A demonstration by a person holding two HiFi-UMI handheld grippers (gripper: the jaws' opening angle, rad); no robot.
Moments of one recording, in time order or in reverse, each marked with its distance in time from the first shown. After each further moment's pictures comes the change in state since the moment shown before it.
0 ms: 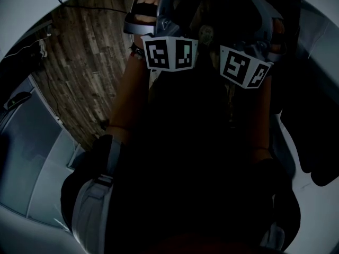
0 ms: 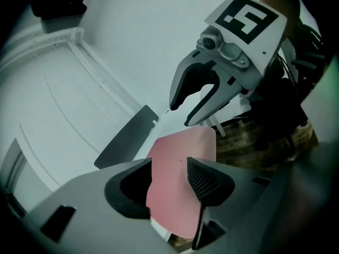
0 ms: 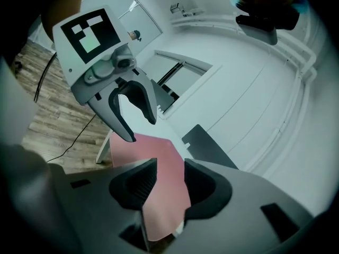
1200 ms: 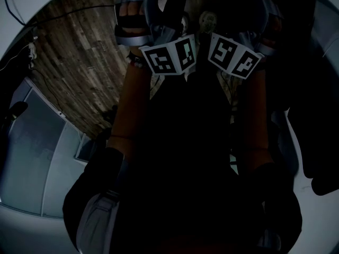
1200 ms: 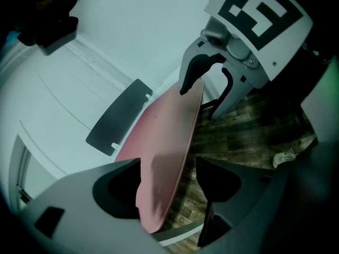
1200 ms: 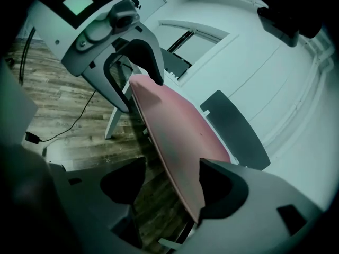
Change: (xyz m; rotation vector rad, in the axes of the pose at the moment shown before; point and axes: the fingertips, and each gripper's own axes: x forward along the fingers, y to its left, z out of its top) left arm 0.072 -0.078 -0.124 0.029 0.215 0.059; right arm 0.086 0.126 -0.118 -0.031 0.258 0.063
